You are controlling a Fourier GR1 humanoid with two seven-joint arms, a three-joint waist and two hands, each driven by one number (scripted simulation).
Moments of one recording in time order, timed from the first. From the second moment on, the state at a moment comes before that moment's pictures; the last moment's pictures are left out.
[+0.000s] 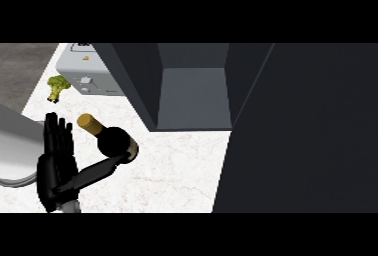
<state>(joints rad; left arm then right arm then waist) 0.08 0.00 0.01 -1.71 -0.01 0.44 -0.07 -0.10 -0.21 0.60 -2.51 0.10 -0.43 0.66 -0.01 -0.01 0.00</state>
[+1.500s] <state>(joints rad) -0.05 0.02 0.17 -1.09 0.24 0.17 -0.46 -0.12 -0.31 0.63 -2.51 0.11 -0.51 0.64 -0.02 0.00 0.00</state>
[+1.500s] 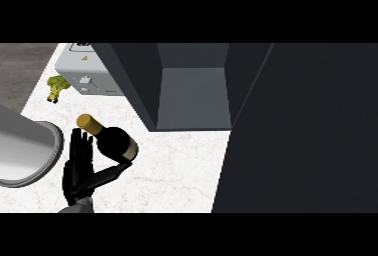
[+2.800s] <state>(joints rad) -0.20 0.05 0.18 -0.80 0.27 0.09 -0.77 -0.09 -0.38 0.67 -2.51 0.11 -0.57 0.58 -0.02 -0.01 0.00</state>
